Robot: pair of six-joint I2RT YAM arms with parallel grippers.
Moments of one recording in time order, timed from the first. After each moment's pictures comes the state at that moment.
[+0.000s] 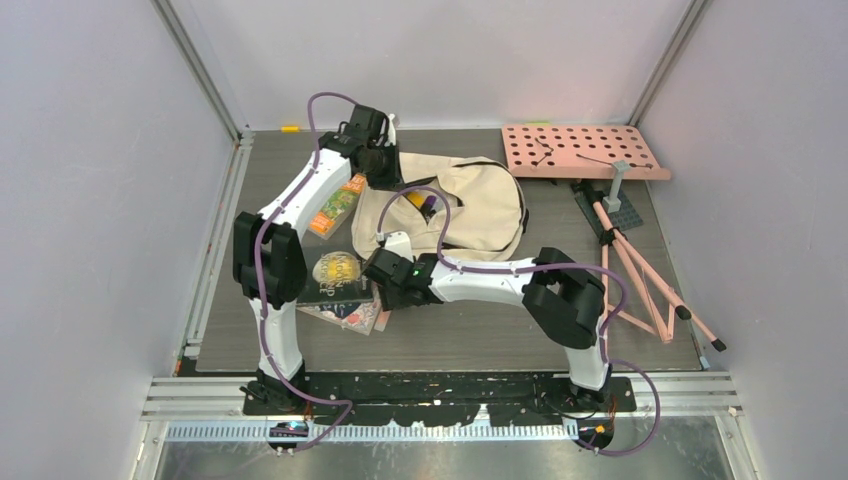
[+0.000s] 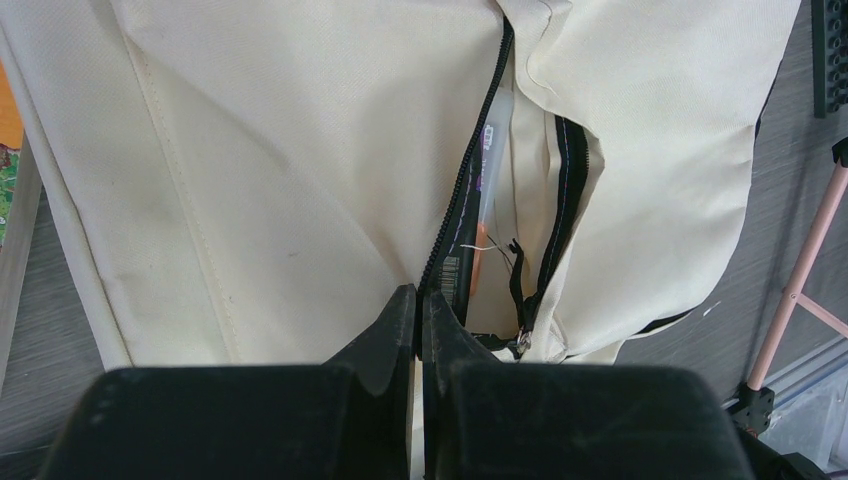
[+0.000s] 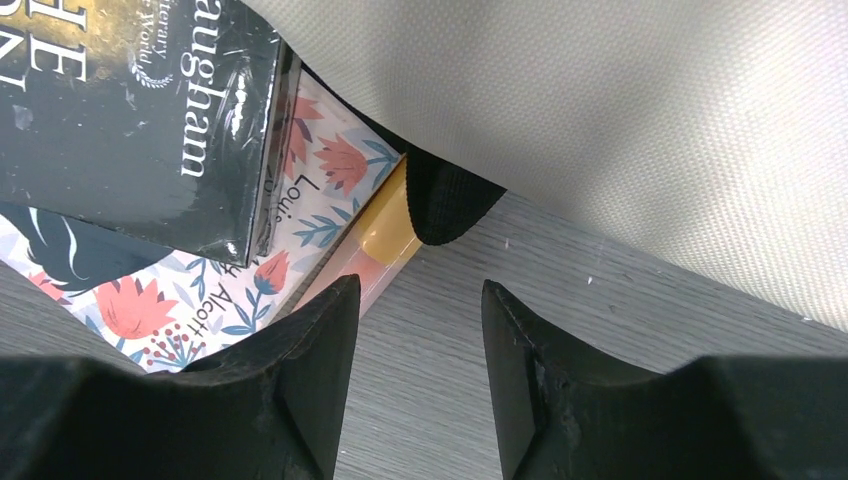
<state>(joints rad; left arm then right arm) -0.38 1.97 1.82 -0.75 0.24 -0.37 1.14 1.95 1.36 -0.49 0.33 0.76</state>
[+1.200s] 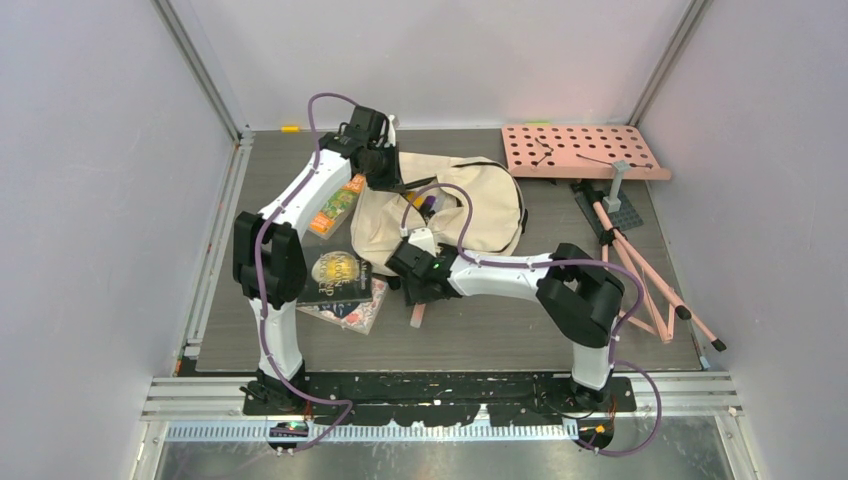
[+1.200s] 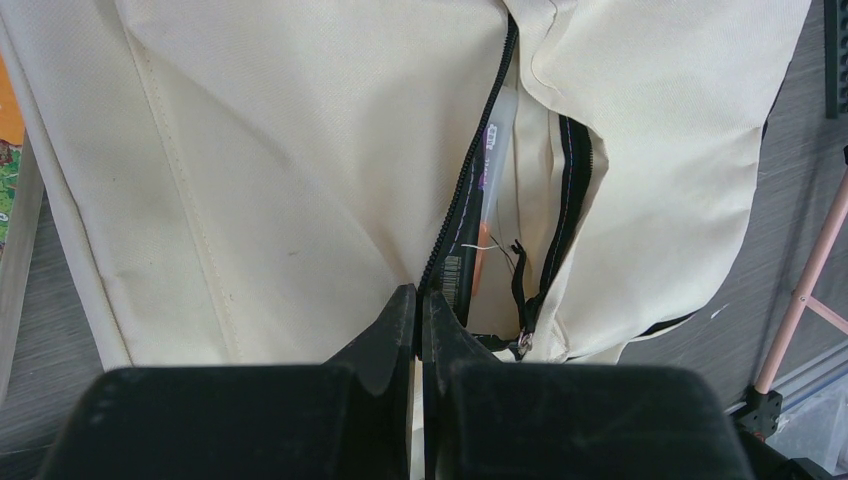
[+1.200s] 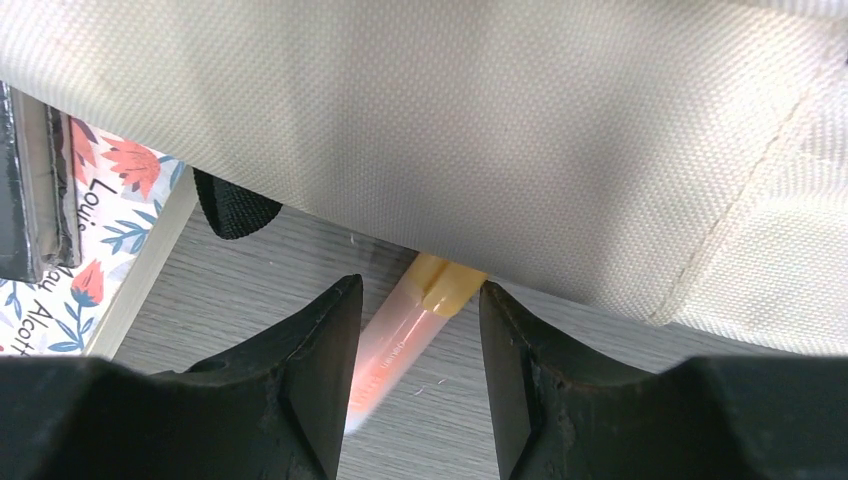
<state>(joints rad) -0.38 1.97 1.81 -0.75 0.23 -0.36 1.05 1.87 1.23 -0.48 0.32 0.72</state>
